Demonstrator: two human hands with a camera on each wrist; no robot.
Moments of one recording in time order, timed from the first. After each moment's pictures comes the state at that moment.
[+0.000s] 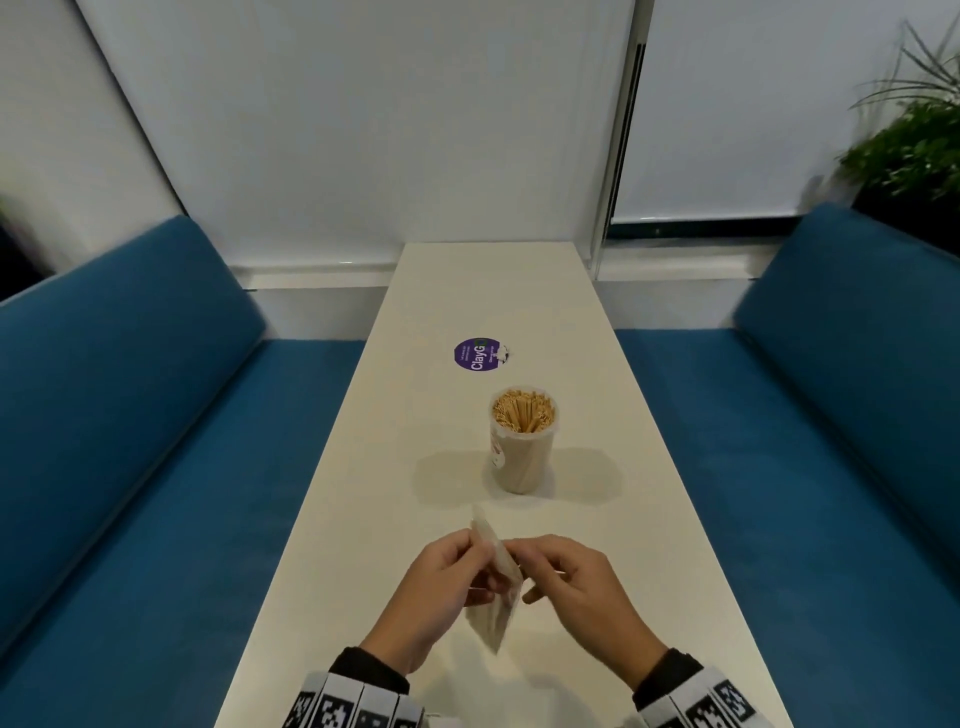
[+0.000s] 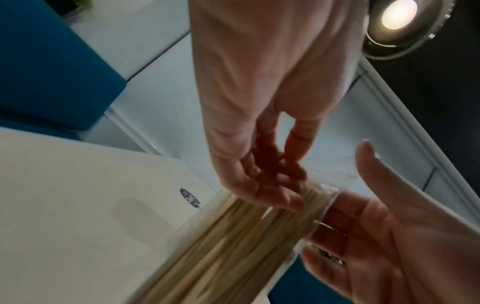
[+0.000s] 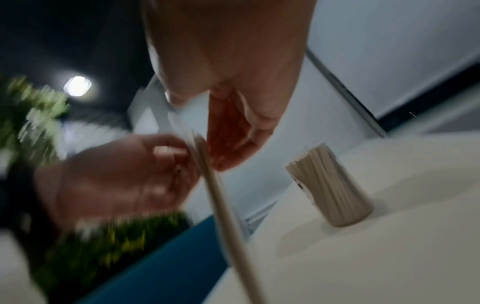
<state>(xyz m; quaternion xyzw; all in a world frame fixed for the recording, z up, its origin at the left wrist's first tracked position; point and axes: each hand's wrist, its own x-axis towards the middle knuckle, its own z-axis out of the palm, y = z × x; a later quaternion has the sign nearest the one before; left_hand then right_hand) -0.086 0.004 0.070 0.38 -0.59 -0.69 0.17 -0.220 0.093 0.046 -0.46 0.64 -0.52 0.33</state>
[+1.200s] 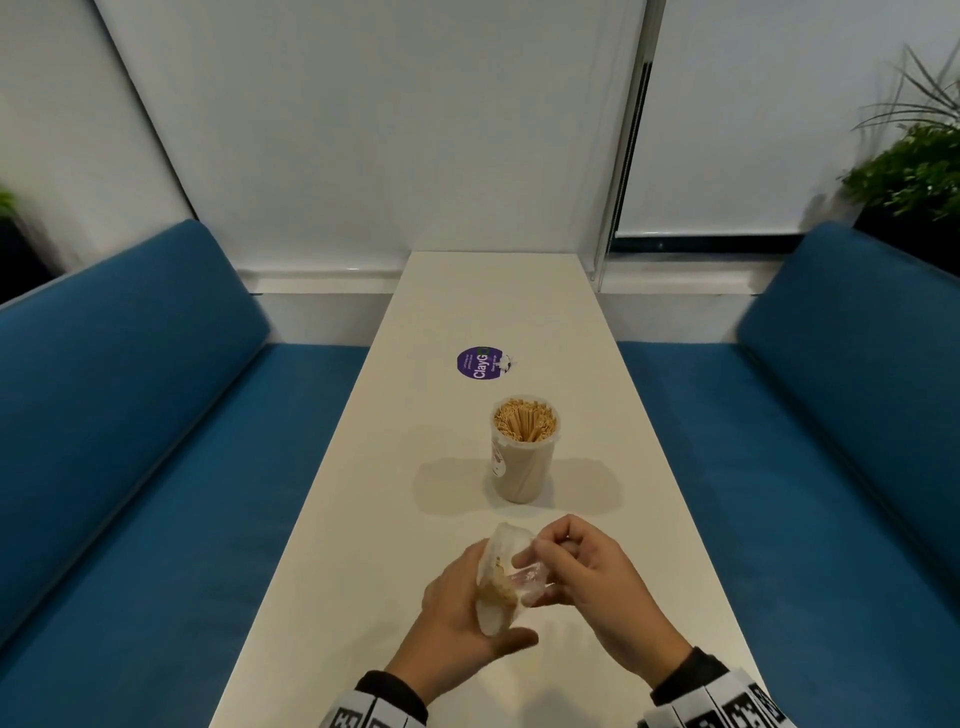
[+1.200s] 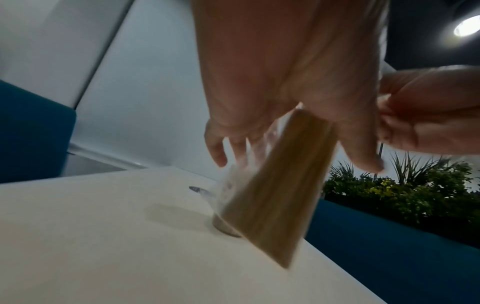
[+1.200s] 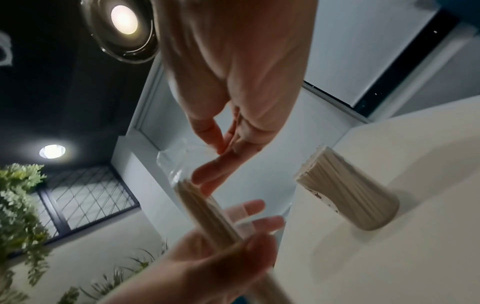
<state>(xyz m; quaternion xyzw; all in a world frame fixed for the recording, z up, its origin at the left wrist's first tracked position) -0.085 0.010 0.028 0.32 -0.80 -0.49 0.13 -0.224 0.095 0.082 -0.29 0.60 -0.59 0.46</state>
